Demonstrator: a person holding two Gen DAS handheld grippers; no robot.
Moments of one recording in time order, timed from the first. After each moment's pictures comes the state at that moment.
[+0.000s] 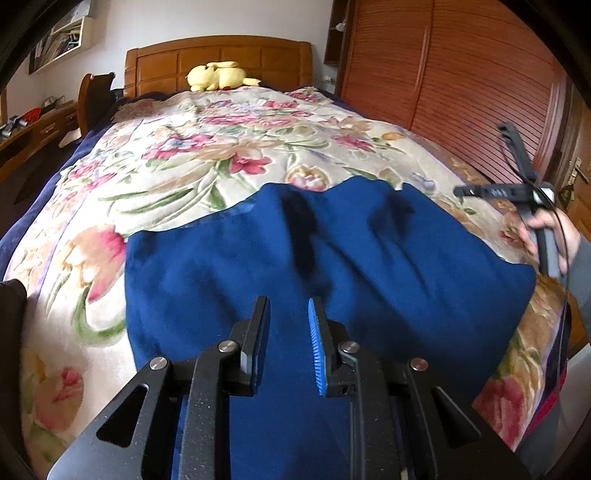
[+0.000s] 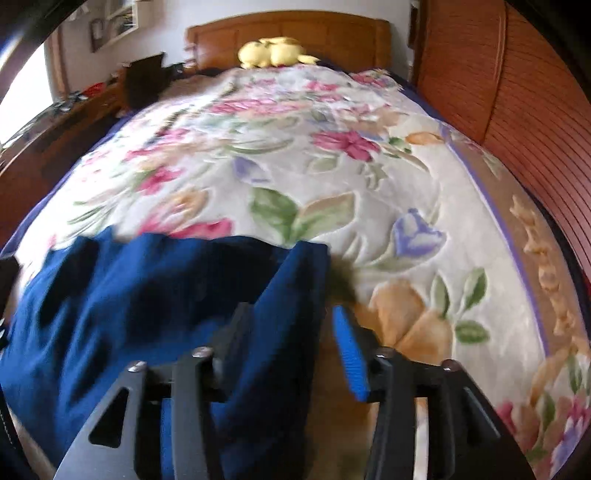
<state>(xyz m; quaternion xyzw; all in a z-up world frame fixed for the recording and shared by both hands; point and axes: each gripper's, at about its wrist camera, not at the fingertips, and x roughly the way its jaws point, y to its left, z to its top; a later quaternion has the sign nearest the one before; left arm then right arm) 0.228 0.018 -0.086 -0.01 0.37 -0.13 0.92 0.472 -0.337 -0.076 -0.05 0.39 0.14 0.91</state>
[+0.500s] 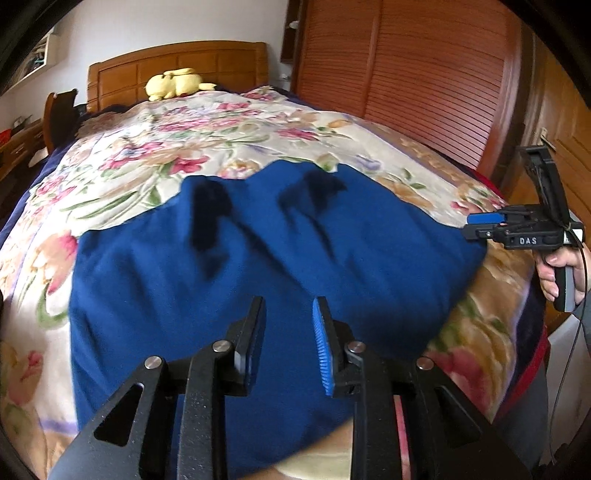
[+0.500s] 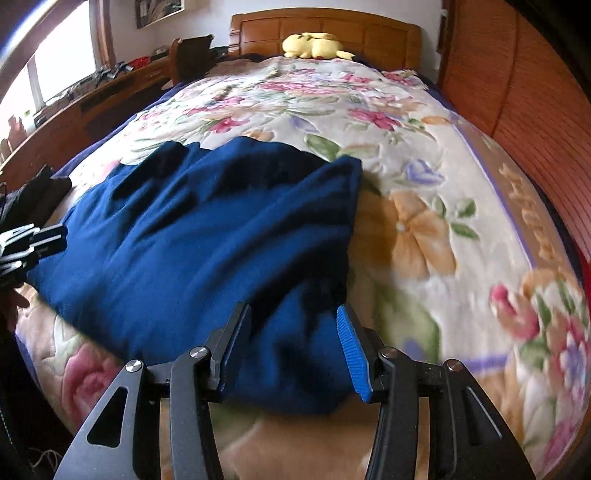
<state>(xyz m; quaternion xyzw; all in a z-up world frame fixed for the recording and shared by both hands) 0.181 -0.046 -0.089 0.02 0.36 -0.19 0.91 0.325 -0.381 -0.088 -0.06 0.40 0.17 0.90</state>
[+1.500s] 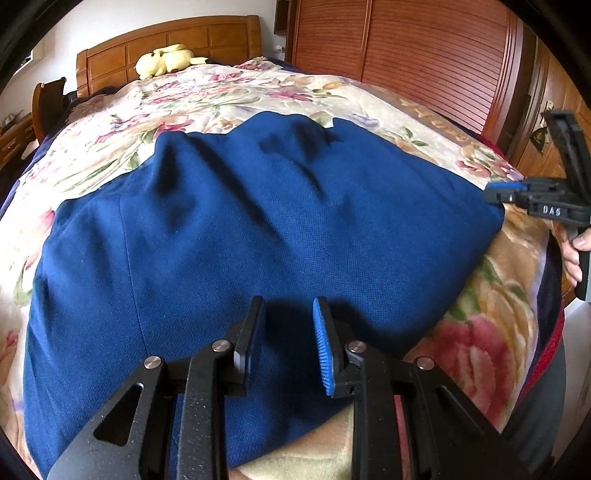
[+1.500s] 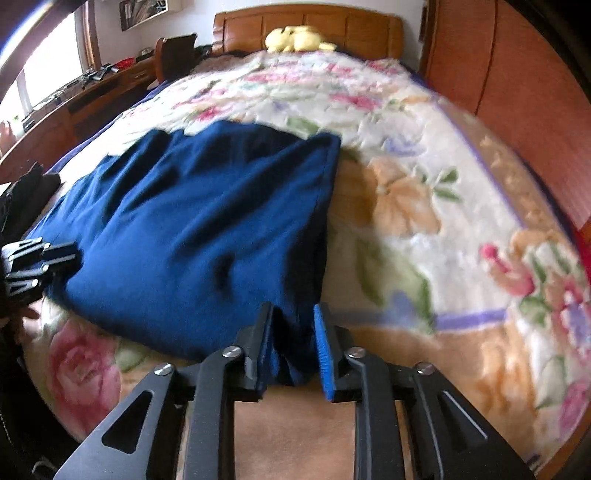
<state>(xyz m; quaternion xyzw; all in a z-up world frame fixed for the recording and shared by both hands) 0.188 -0.070 -0.131 0.04 0.41 -0.18 0.89 0.302 -0.379 -0.103 -0.06 0.39 0.13 0.91</state>
